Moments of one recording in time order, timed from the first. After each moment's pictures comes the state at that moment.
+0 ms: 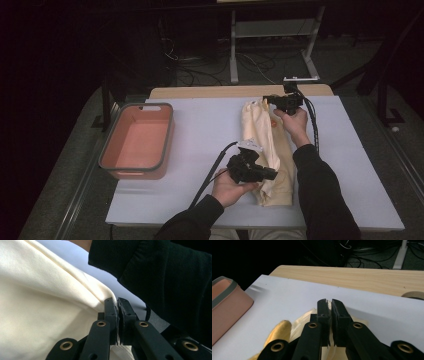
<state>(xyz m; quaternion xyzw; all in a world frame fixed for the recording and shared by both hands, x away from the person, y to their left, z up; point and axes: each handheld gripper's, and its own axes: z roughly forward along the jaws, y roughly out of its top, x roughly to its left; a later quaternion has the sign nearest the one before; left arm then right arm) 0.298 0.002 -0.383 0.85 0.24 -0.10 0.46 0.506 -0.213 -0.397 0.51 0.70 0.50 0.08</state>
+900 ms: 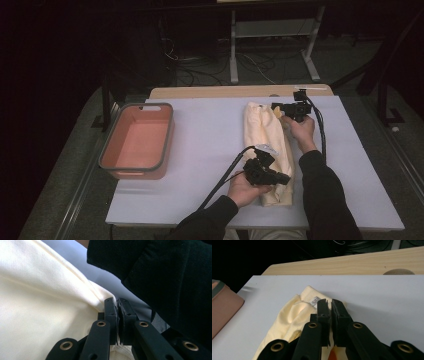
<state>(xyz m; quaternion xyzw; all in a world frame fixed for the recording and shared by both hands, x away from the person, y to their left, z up) 0.308 -0.038 -0.417 0.85 0.25 -0.14 0.44 0.503 -0.246 -0.431 0.55 0.67 0.50 0.06</state>
